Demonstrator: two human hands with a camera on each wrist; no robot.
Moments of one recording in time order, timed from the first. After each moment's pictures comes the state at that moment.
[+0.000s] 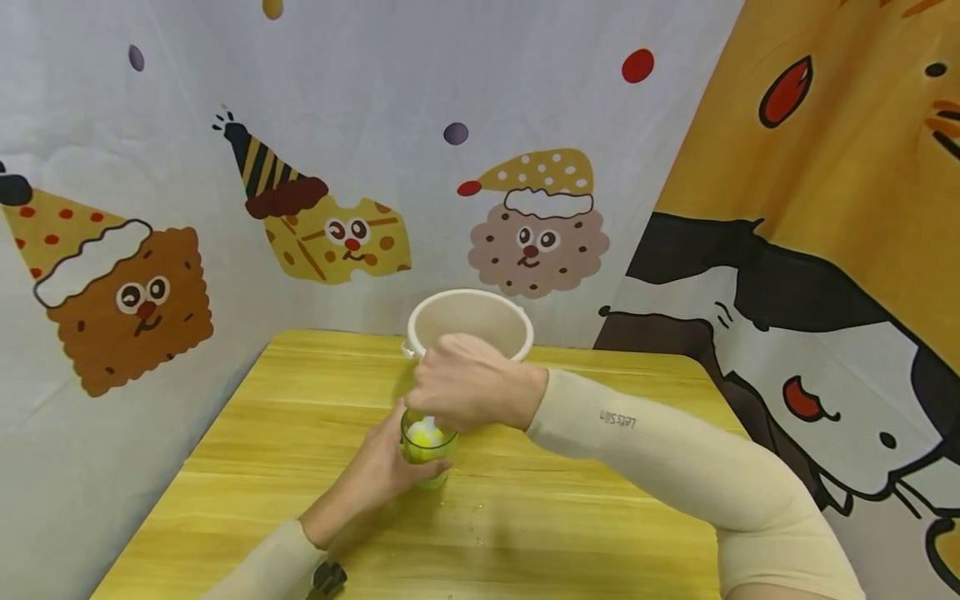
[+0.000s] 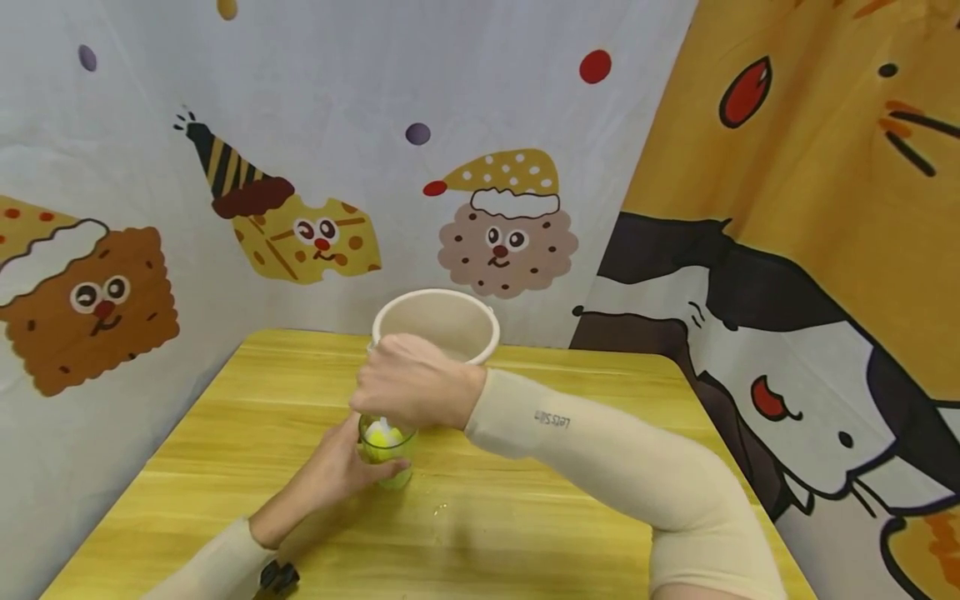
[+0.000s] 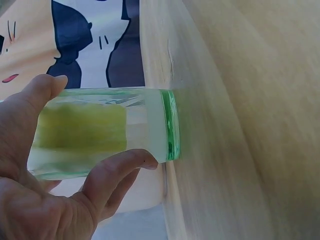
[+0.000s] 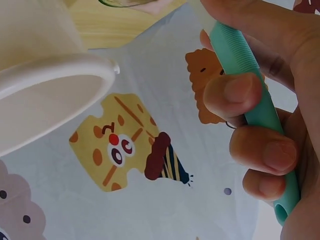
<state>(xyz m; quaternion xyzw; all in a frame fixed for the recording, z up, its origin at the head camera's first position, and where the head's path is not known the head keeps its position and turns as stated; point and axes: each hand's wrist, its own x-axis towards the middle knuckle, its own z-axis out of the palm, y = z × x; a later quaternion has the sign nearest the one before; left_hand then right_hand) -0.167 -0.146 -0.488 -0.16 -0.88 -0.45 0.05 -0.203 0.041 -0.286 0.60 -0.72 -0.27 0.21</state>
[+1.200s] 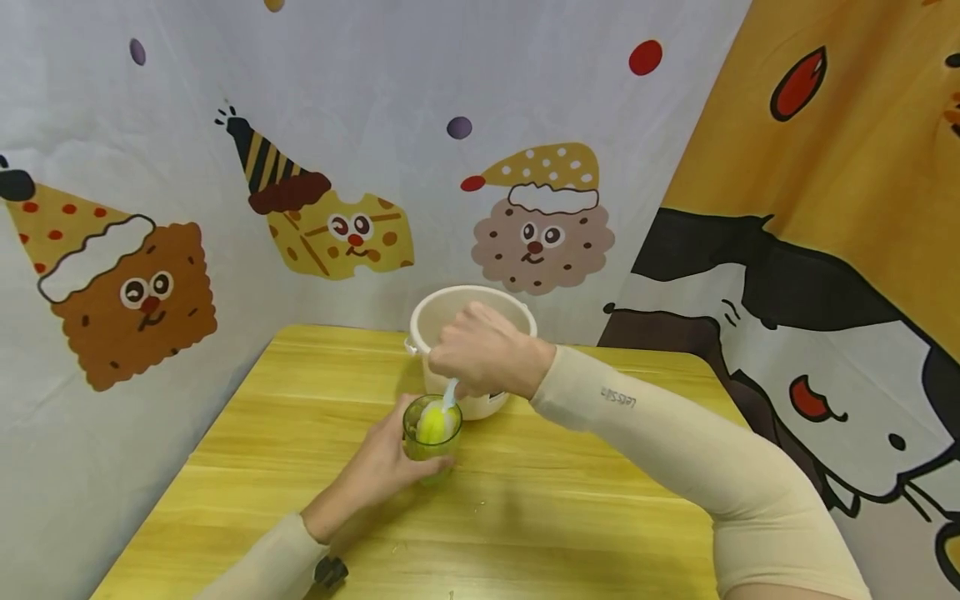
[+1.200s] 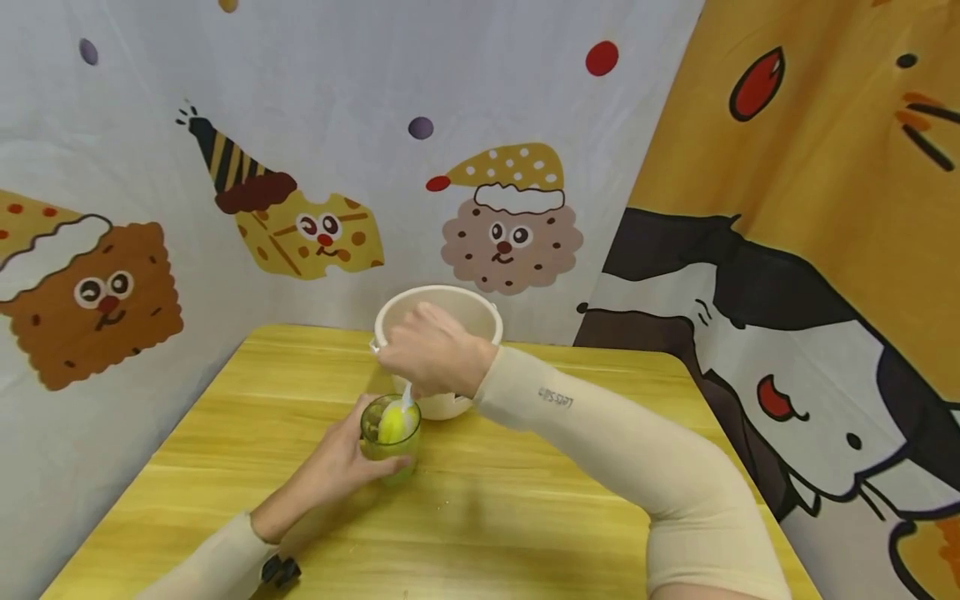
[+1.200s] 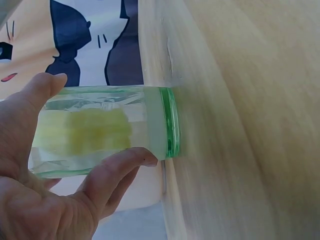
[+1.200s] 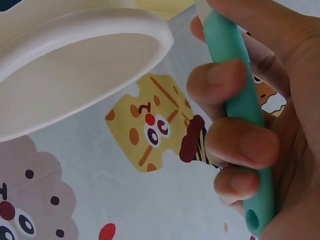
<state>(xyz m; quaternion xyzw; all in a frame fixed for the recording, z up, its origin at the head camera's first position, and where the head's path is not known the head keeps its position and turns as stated) -0.170 -0.146 -0.488 -0.16 -0.87 -0.46 0.03 -0.243 0.048 -0.283 0.52 -0.80 -0.25 0.12</state>
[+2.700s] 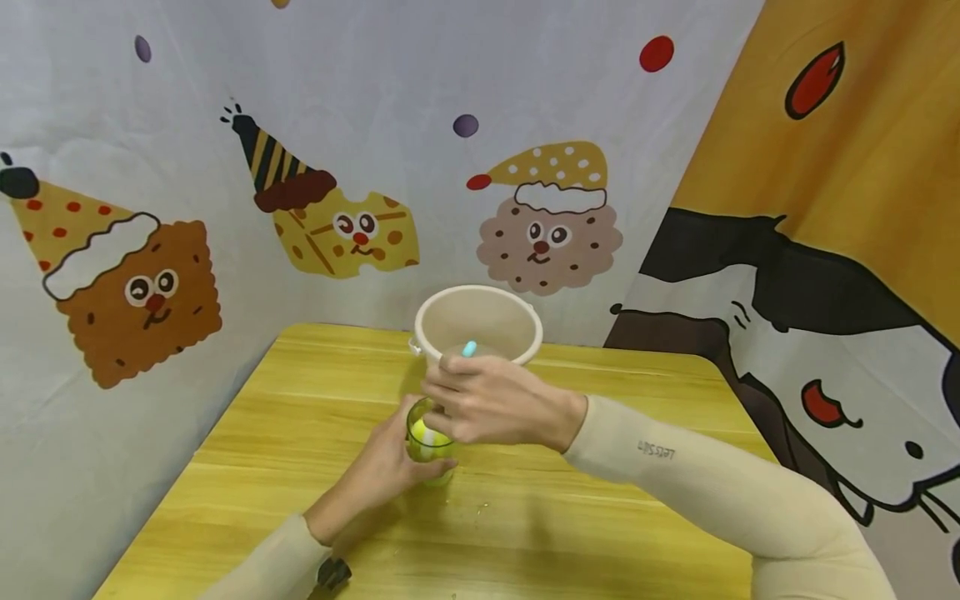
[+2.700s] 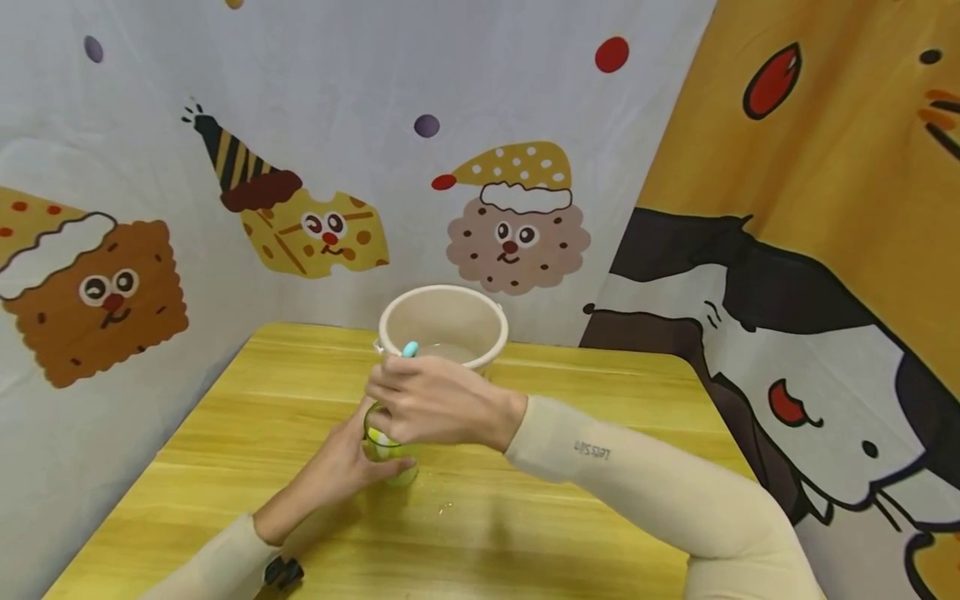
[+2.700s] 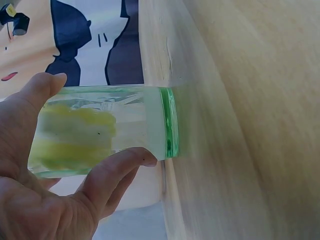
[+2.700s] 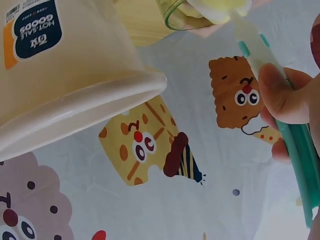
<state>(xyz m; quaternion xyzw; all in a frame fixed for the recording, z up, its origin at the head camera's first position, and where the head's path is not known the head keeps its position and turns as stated) -0.171 -0.147 -0.490 -0.18 -0.87 -0.45 0.05 -0.212 0.076 -0.319 0.63 -0.57 -0.25 0.46</state>
